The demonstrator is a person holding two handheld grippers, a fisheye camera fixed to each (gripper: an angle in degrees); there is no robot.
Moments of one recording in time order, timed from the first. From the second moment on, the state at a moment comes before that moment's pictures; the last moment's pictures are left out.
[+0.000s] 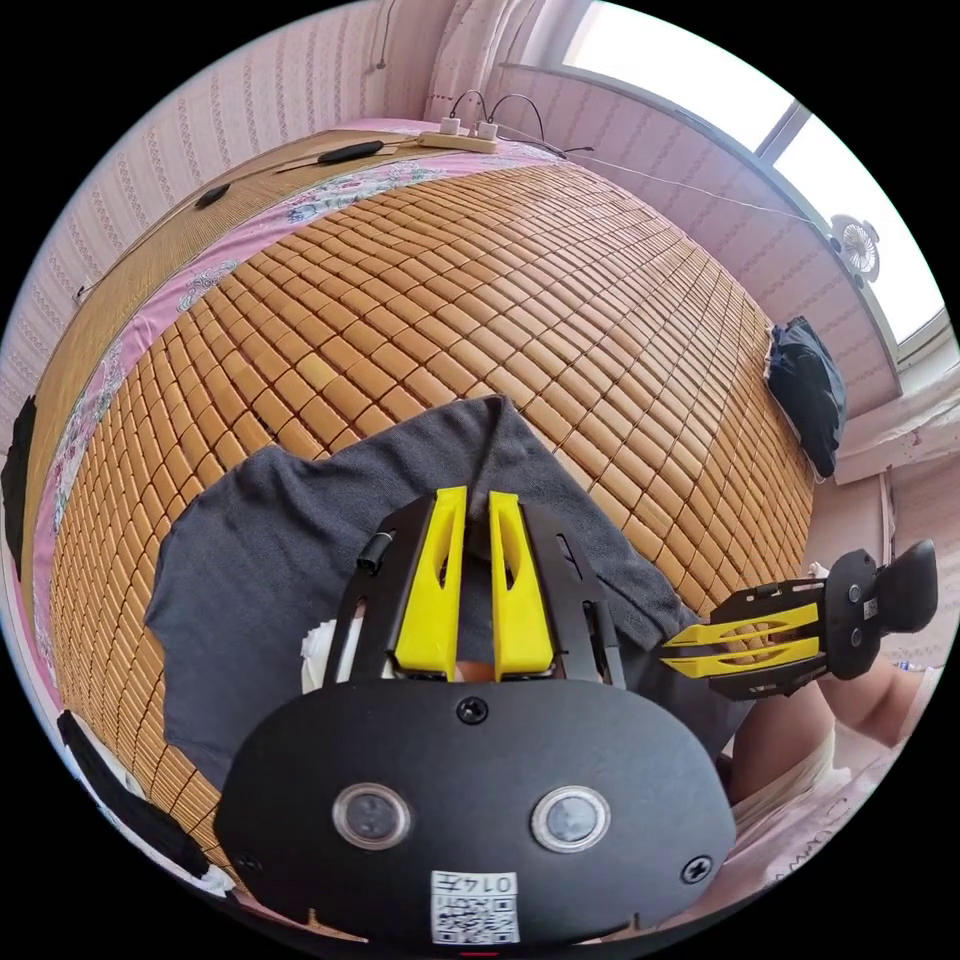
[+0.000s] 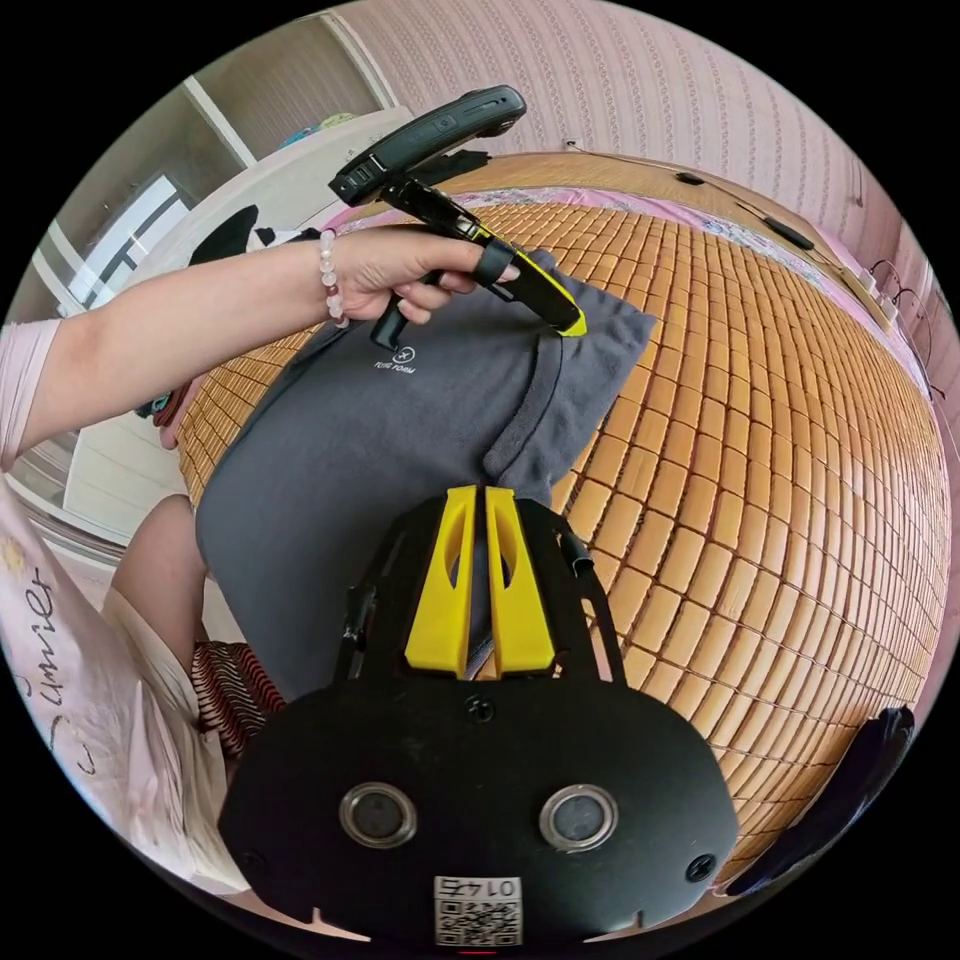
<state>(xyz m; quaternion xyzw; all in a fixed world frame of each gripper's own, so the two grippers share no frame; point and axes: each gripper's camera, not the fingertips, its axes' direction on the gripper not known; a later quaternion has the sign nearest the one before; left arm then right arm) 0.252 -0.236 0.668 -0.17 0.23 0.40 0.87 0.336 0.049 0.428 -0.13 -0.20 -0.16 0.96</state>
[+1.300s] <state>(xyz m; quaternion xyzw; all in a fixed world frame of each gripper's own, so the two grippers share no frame) -0.205 -0.250 0.684 -0.16 0.20 0.11 0.96 0.420 -0.092 0.564 -0.10 -0.20 -0.07 0.97</state>
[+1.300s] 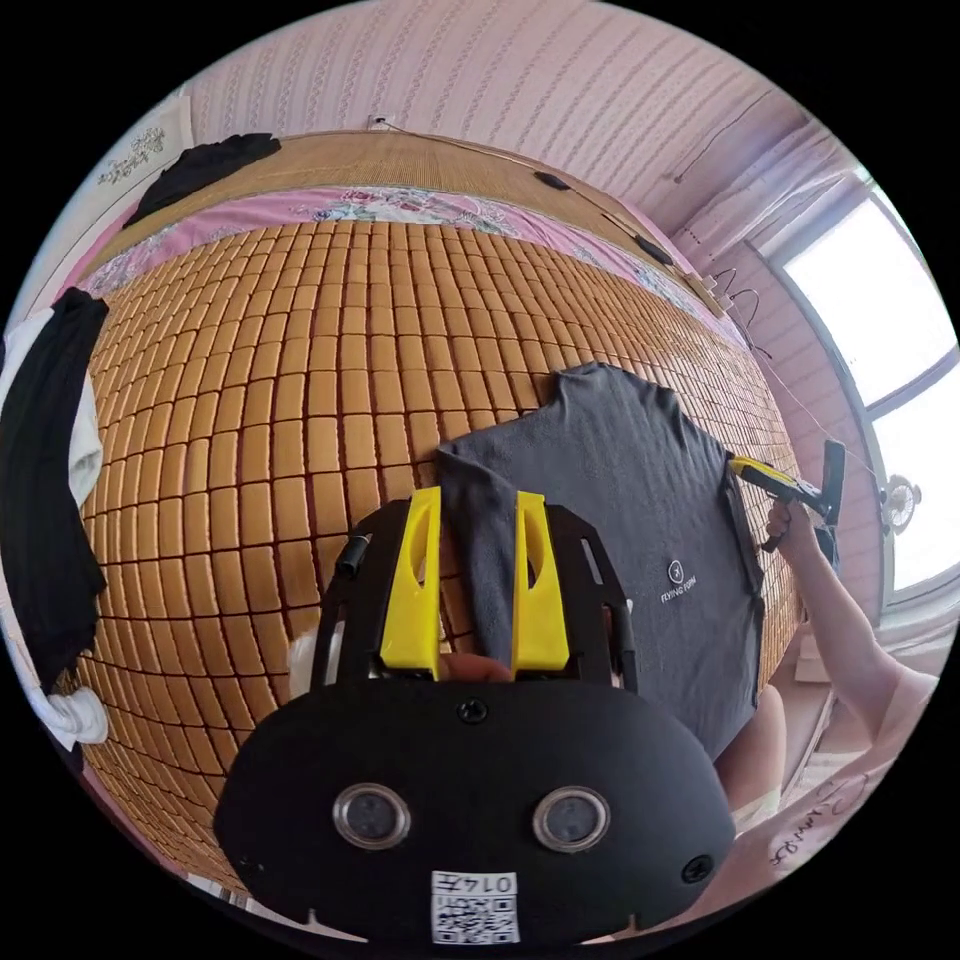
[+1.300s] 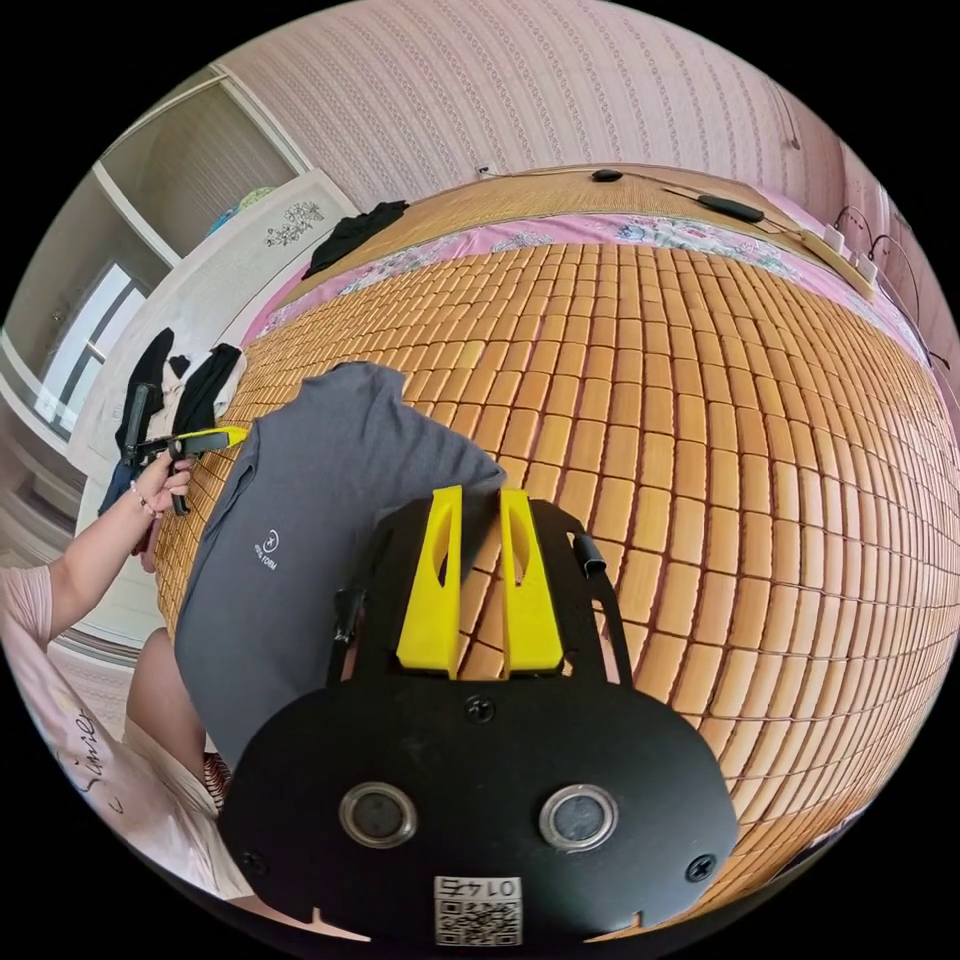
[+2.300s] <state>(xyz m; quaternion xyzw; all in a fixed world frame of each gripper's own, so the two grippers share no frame) -0.311 -0.253 0.544 -0.06 0.29 0.14 0.95 0.446 -0.143 0.467 -0.04 -0.26 -0.08 0.96</state>
